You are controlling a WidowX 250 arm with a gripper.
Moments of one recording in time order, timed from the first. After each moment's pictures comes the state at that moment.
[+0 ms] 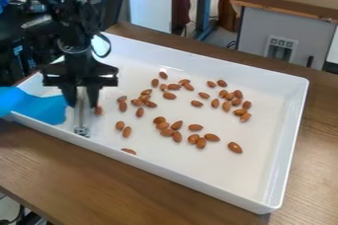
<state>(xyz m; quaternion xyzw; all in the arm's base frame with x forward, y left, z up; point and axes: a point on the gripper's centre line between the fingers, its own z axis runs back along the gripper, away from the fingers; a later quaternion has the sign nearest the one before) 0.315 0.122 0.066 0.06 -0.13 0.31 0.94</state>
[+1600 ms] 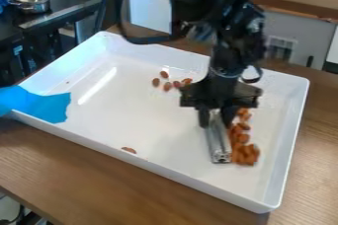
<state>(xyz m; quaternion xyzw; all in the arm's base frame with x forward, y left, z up) 0.374 -0.078 0.068 0.03 -0.16 0.26 0.95</state>
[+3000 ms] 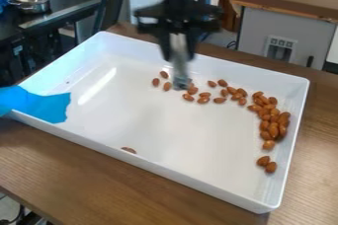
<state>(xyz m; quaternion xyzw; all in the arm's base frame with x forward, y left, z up) 0.363 -0.001 0.160 -0.01 -0.16 0.23 0.96</state>
